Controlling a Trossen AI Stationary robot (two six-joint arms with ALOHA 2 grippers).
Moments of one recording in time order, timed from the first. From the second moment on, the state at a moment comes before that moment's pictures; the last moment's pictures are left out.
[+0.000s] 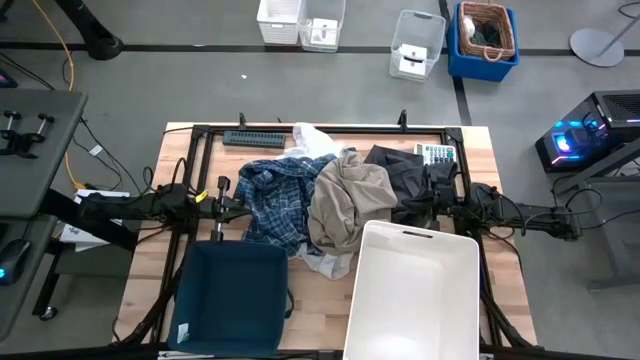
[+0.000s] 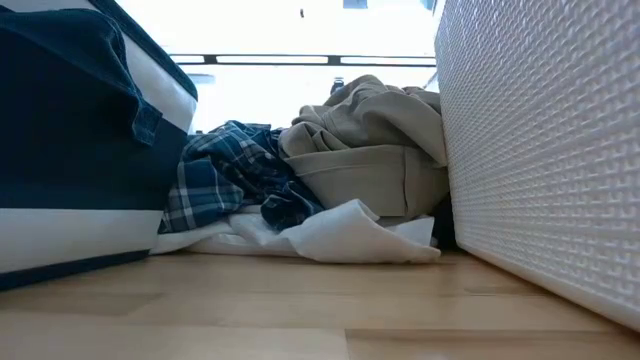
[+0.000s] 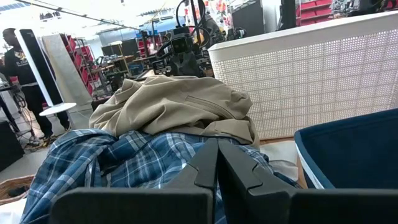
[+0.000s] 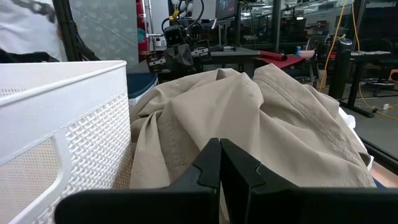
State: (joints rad) left arm -0.03 0.01 0.01 0.01 0.01 0.21; right arm -0.11 0.03 0.01 0.02 -0.03 0.03
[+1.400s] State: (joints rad) left arm -0.03 0.01 0.01 0.12 0.02 0.12; right arm -0.11 0.03 0.01 0.02 -0.03 0.03
